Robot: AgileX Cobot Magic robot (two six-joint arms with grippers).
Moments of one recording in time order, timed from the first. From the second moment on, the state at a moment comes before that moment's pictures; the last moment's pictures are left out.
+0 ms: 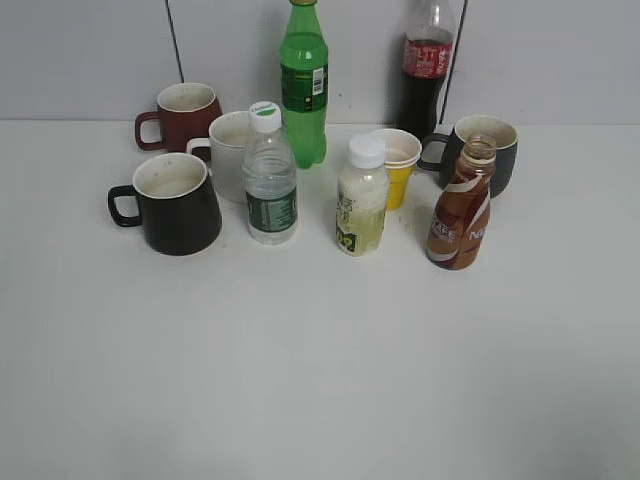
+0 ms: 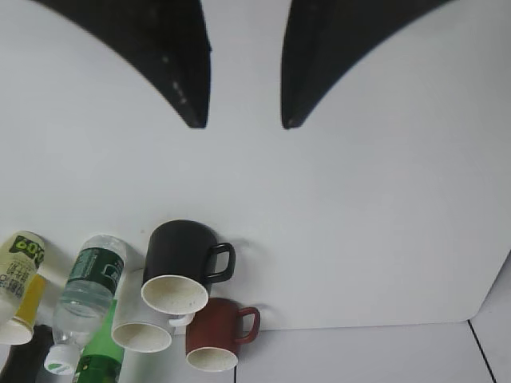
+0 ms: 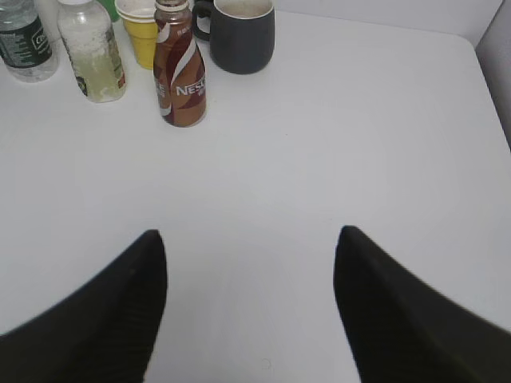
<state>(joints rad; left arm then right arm) -0.07 -0.01 -0.54 -0.06 1.05 0.01 0.06 -0.01 -0.51 0.09 1.04 -0.15</state>
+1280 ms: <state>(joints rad) -0.08 0.33 -0.40 -0.06 0.11 0.01 0.06 0.17 -0.49 0.22 0.61 -0.15</state>
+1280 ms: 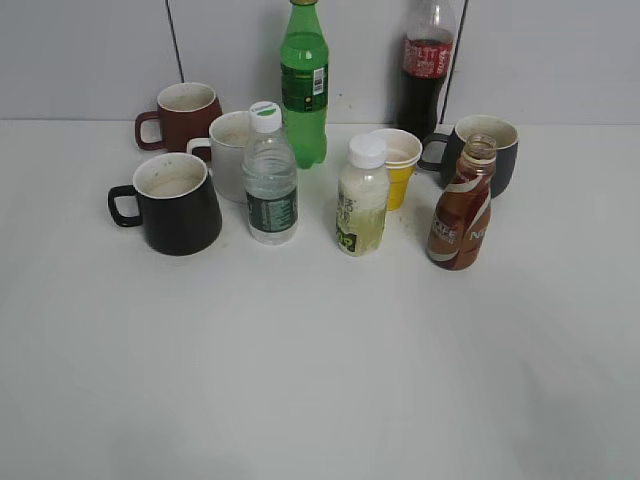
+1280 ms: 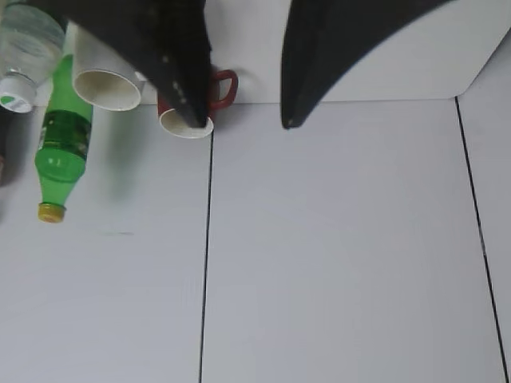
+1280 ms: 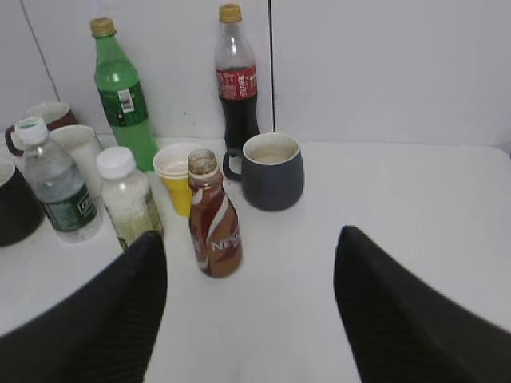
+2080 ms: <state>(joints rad) -0.08 1.45 -0.35 -0.06 -0.75 -0.01 0.23 1.06 -0.36 0.28 -0.48 -0.18</state>
